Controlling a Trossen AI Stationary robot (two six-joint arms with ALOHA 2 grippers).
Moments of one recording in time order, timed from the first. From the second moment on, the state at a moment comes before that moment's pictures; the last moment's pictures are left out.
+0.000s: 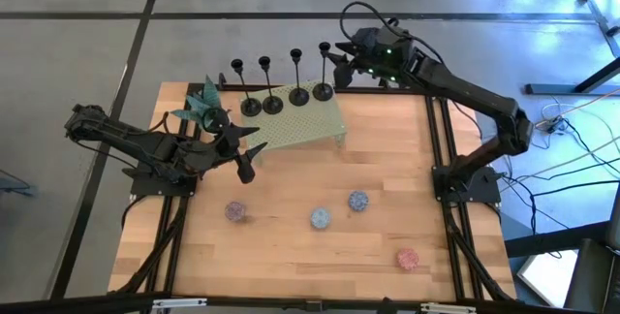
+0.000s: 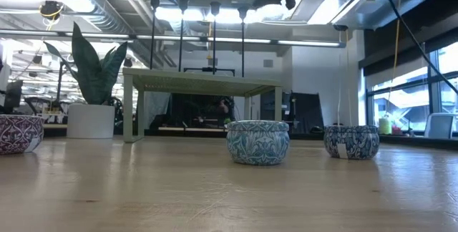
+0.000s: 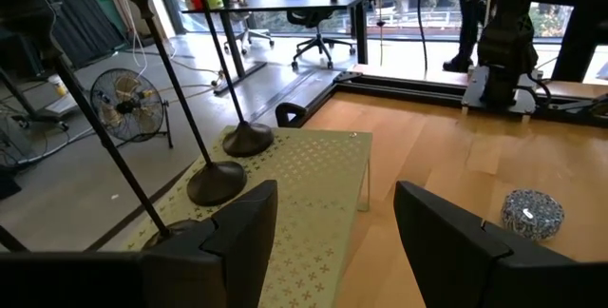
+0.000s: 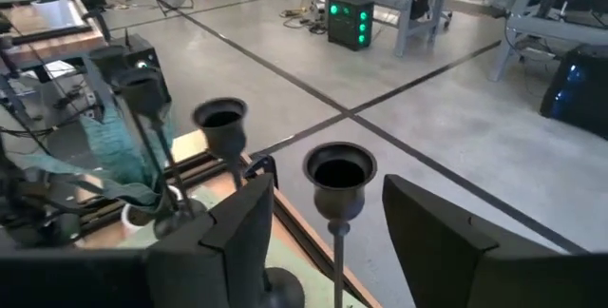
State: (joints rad) left arm -0.31 0.89 0.77 -0.24 -0.87 -0.17; right arm -0.45 1.51 1.54 -0.29 0.12 0.09
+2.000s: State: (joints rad) left arm -0.94 0.88 0.58 -0.81 -0.76 -1.19; right arm 0.12 1.37 1.05 -0.17 -0.08 0.09
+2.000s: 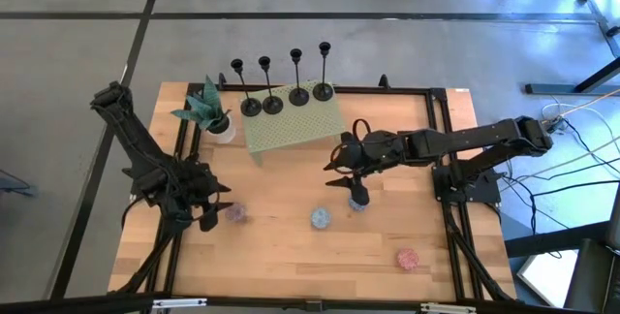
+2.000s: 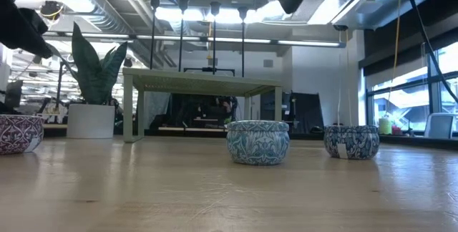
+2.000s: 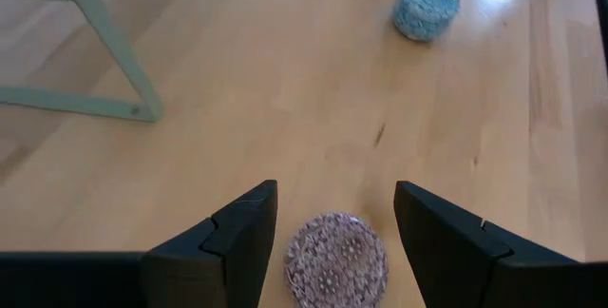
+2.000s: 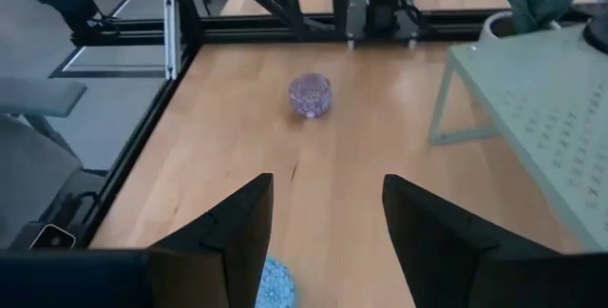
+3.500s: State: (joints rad) left arm -0.80 1.06 0.58 -0.73 -0.41 -1.14; right arm 0.13 1.44 1.05 -0.02 0.05 0.09
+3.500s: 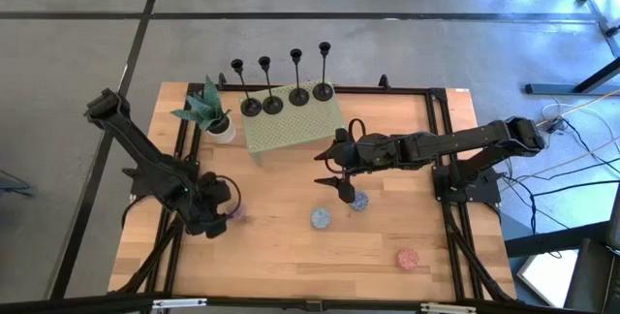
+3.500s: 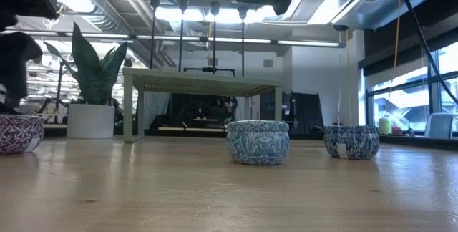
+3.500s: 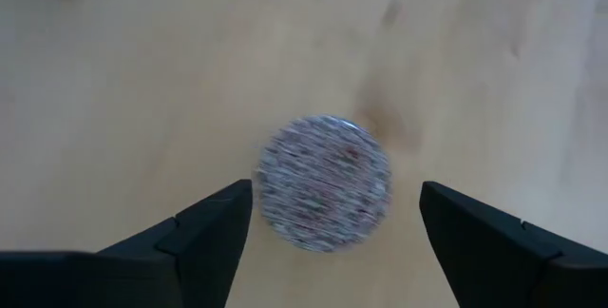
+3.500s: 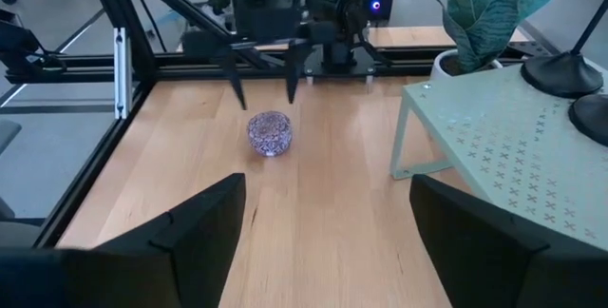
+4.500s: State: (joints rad) left arm -0.64 1.27 0.58 -0.57 -0.22 -0.90; right arm 0.13 1.44 1.05 -0.03 0.05 0.09
